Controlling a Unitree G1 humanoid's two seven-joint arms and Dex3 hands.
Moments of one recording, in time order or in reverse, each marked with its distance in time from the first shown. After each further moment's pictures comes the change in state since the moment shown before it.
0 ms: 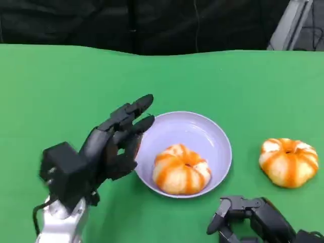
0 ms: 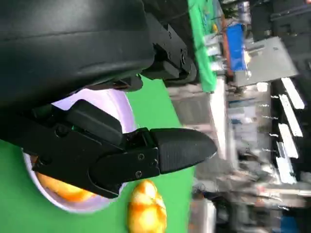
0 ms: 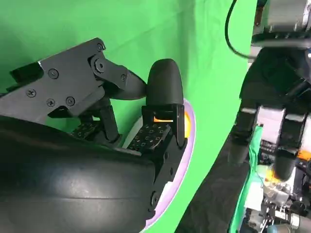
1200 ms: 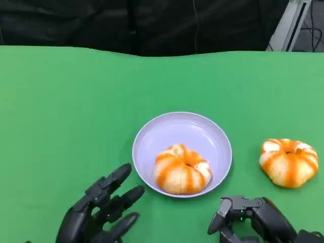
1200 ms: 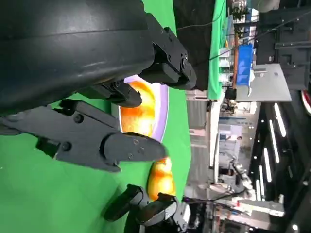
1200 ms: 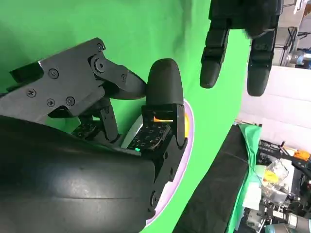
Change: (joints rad) left arm 0.325 -0.094 0.082 0.073 -0.063 -0.278 -0.152; right arm 0.000 -0.002 -0.001 -0.005 0.001 0.000 0.004
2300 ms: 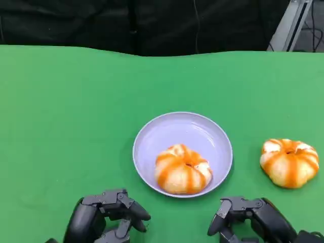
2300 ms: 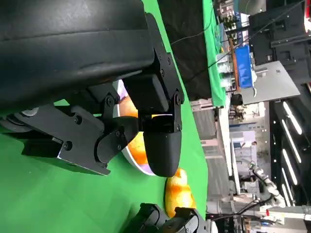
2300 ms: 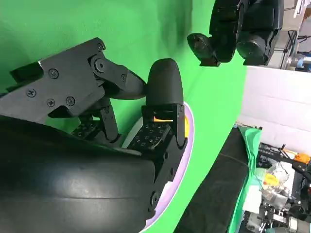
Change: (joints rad) left arm -0.075 0.017 -0.026 0.120 0.193 -0.161 0.196; right arm 0.006 -0.002 0.000 -0.009 0.001 0.006 0.013
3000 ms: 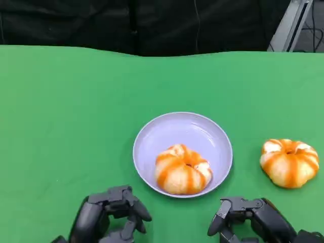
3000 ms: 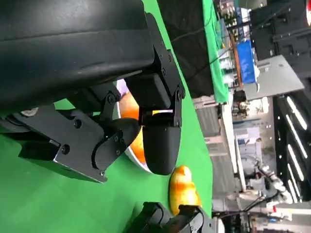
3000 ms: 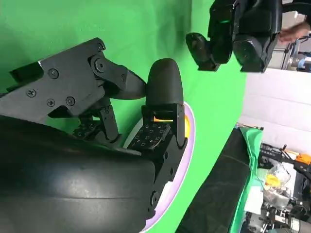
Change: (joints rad) left arm -0.026 0.003 -0.023 0.031 0.054 -0.016 0.049; right arm 0.000 0.000 0.000 0.000 0.000 0.006 0.002
